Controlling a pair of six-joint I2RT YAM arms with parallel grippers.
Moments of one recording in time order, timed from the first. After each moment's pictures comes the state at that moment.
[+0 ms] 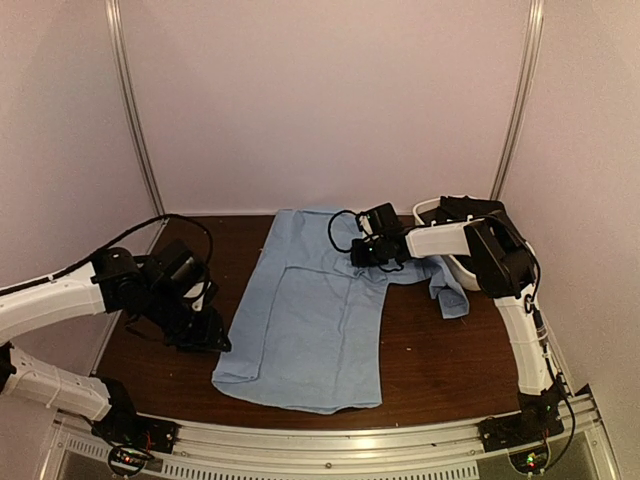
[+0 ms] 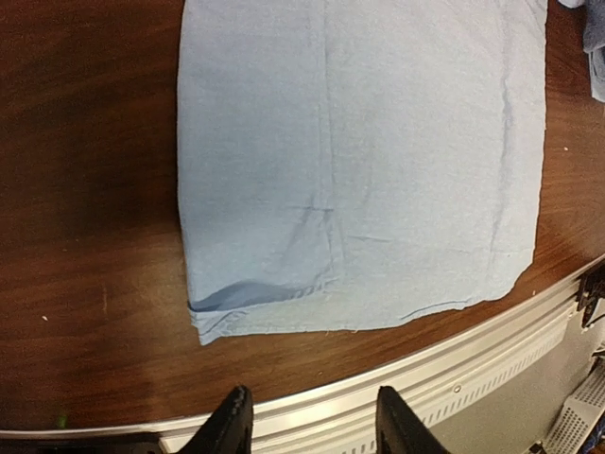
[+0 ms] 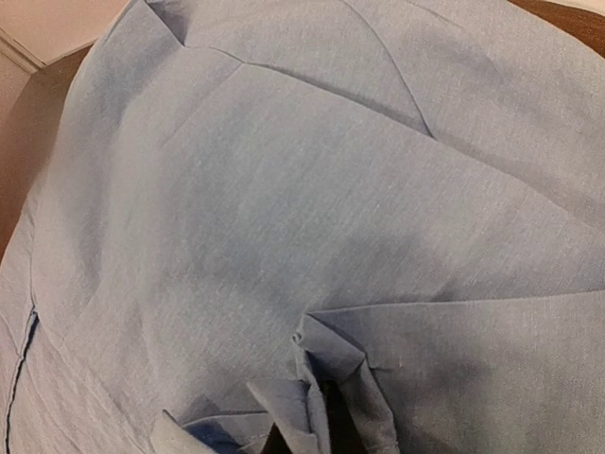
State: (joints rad) left arm -0.83 1.13 0.89 -0.93 0.14 -0.81; right arm 0.52 2.37 1.73 -0.09 -0.09 0.37
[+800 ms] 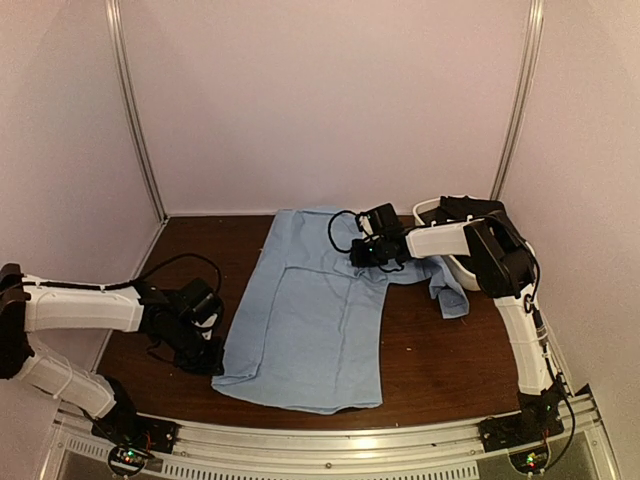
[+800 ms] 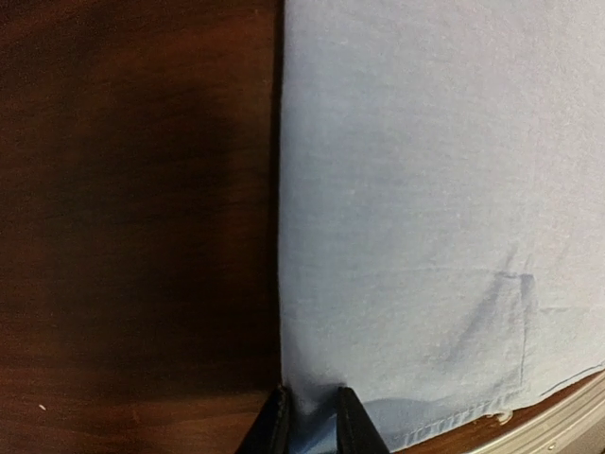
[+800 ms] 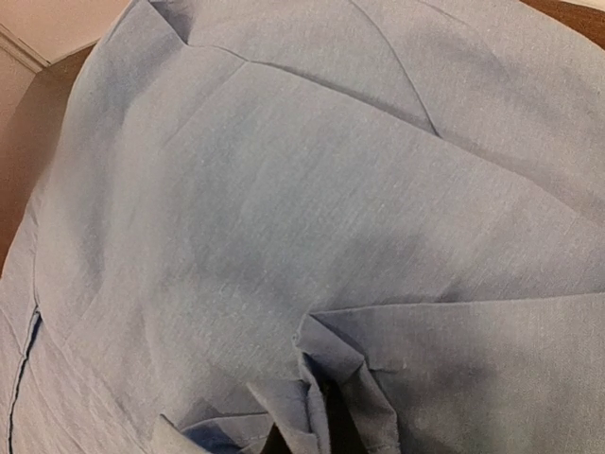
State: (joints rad) left arm -0.75 1.32 0.65 -0.67 0.10 -0.73; right arm 0.52 2.38 1.73 -0.08 -0.11 0.37
